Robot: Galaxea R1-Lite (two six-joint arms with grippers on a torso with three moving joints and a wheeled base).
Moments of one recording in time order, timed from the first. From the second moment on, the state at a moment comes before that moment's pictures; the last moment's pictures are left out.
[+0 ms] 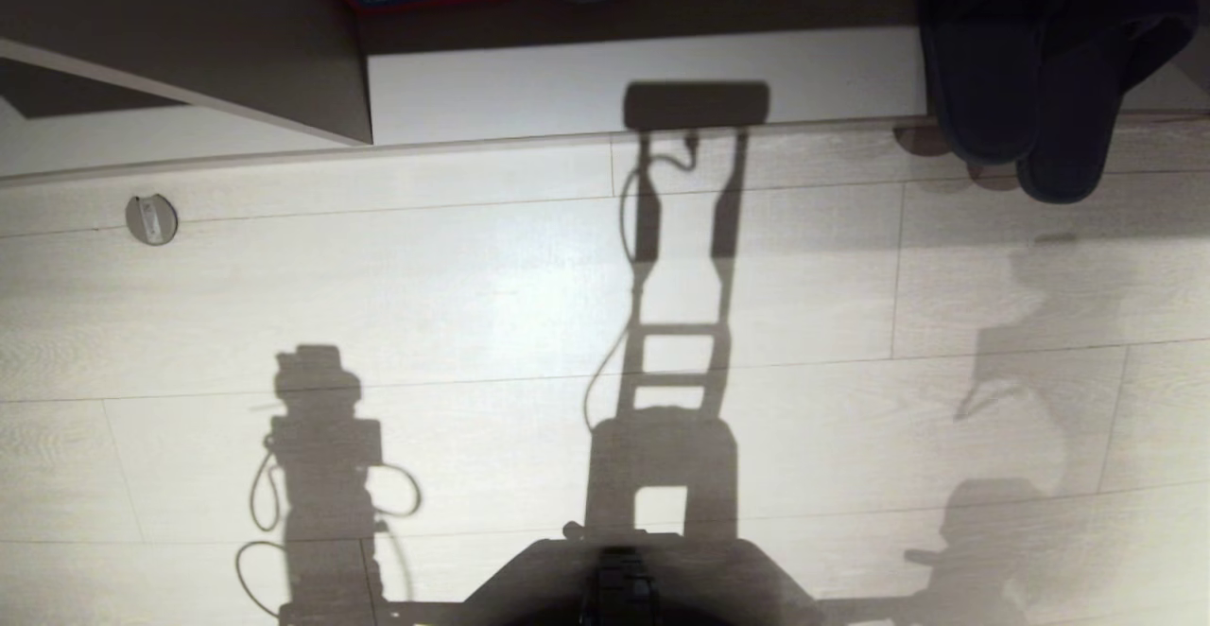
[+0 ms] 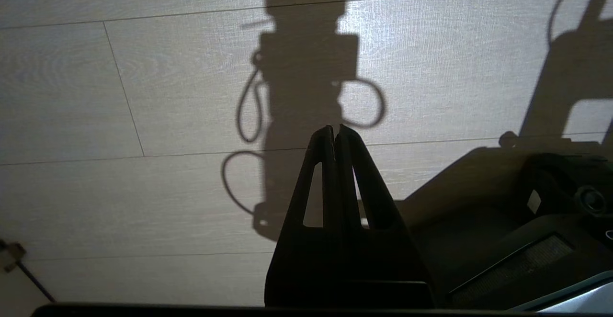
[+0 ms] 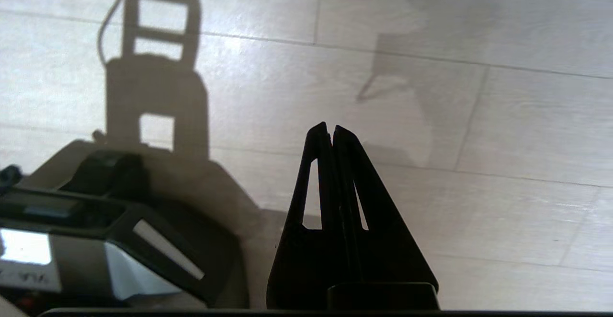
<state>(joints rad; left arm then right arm) 0.01 0.00 0.00 0.00 0.00 0.00 0.00 0.09 -0.67 0.59 0.06 -0.08</state>
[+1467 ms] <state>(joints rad) 0.01 0.00 0.00 0.00 0.00 0.00 0.00 0.00 0.00 0.00 0.04 -0.09</state>
